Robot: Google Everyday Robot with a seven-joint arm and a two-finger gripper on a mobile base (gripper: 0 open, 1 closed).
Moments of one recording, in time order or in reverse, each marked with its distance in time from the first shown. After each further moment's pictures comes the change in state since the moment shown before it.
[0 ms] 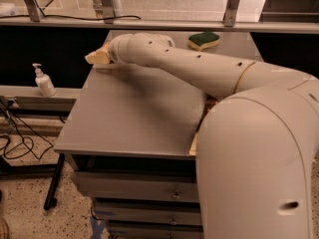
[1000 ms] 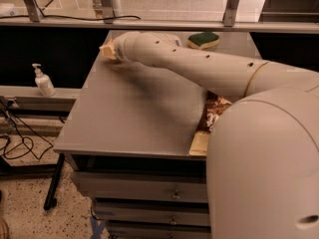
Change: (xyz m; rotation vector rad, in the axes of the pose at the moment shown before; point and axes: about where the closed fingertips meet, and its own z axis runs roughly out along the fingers) arm -0.004 -0.017 -0.019 0.039 -0.024 -0.017
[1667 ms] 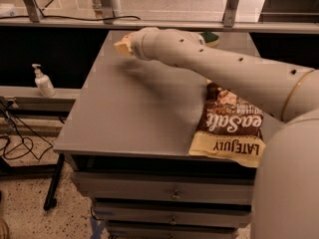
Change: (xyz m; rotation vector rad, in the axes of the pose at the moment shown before) arm -0.005 -0.025 -0.060 0.036 -0.022 -0.057
